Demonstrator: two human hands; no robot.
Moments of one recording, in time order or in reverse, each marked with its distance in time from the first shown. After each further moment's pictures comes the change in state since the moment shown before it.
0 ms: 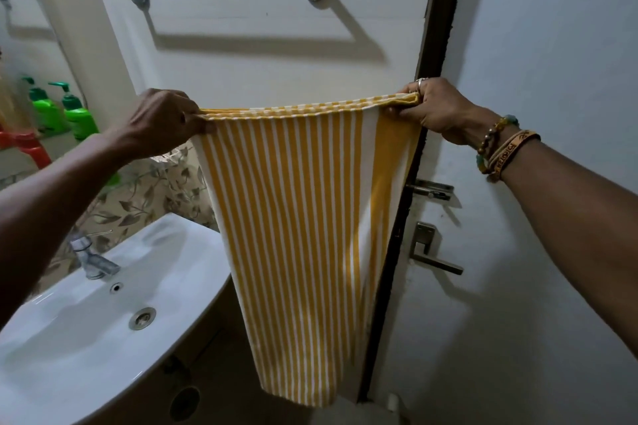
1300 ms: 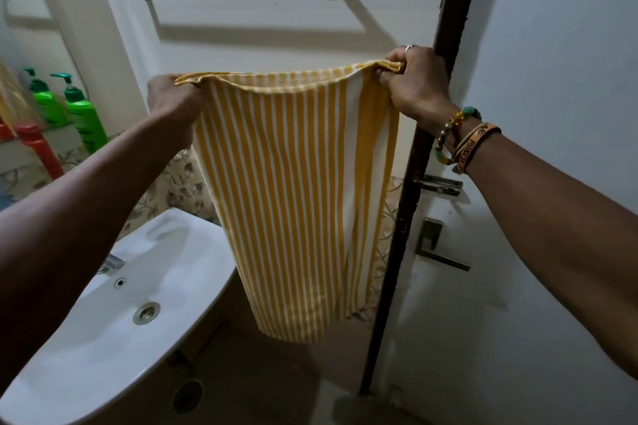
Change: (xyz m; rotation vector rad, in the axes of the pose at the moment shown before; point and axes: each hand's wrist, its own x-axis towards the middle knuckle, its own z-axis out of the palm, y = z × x) left_hand 0.027 0.015 0.023 -0.703 0.391 -0.935; right_hand 0.009 -0.053 0.052 -0.293 0.478 -0.080
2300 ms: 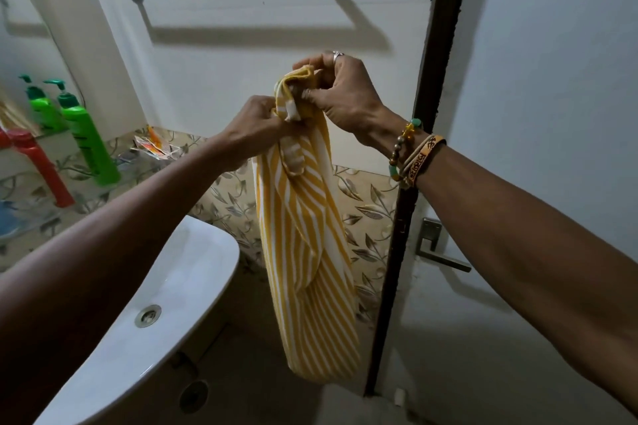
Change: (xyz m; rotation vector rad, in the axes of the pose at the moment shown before) left_hand -0.082 0.025 0.064 0.048 -0.755 0.325; right_hand -0.024 -0.042 0.042 0.609 -0.345 -0.059
